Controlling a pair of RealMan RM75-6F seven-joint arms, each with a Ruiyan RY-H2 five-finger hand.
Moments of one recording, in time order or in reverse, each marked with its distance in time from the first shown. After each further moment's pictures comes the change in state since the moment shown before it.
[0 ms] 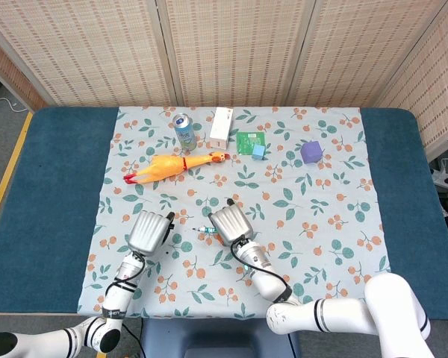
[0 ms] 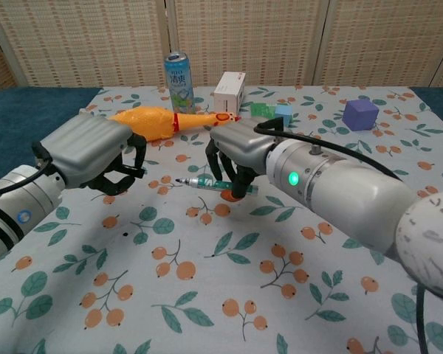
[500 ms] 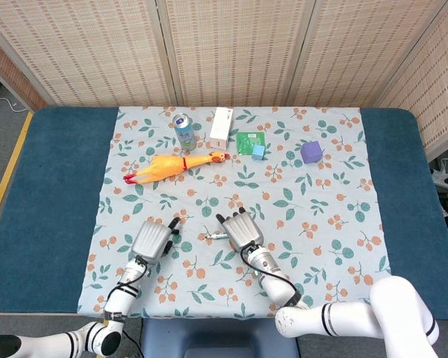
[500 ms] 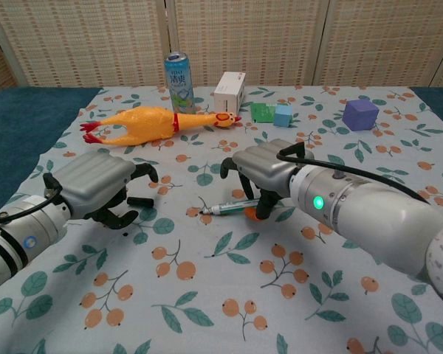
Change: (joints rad) left arm 0.013 -0.017 0.024 0.022 -0.061 -0.088 -0.068; right arm -0.041 0.020 -0.061 -0.008 0.038 -0.012 -0.005
